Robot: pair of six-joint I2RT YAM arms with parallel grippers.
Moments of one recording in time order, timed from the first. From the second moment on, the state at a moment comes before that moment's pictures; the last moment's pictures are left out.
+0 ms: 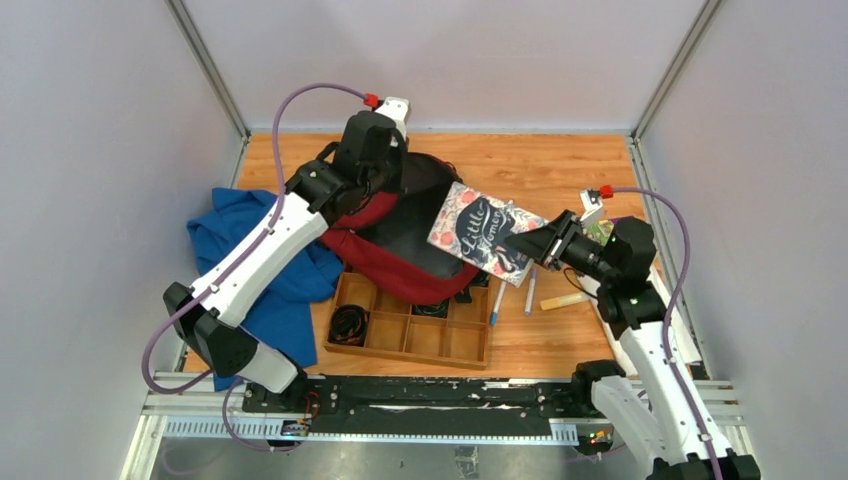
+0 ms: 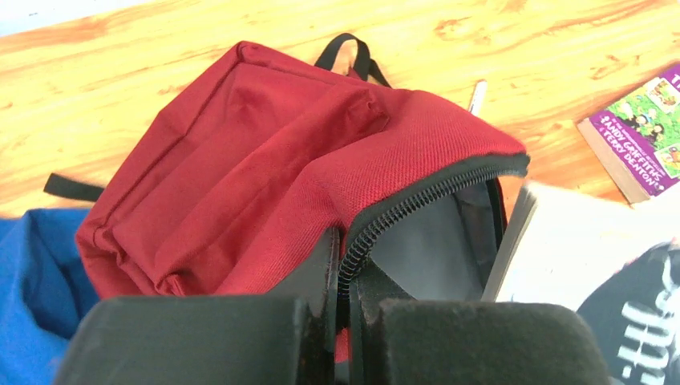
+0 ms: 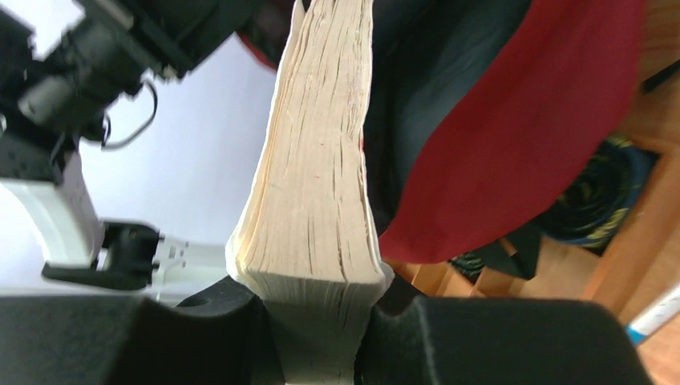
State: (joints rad) left arm -0.66 1.48 1.62 -0.67 -0.26 -0.24; right arm 0.10 0.72 0.63 -0.06 -0.76 0.98
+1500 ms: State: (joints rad) left arm -0.58 1.35 1.45 -0.56 0.24 -0.23; right arm 0.66 1.60 0.96 0.24 -0.15 1.36
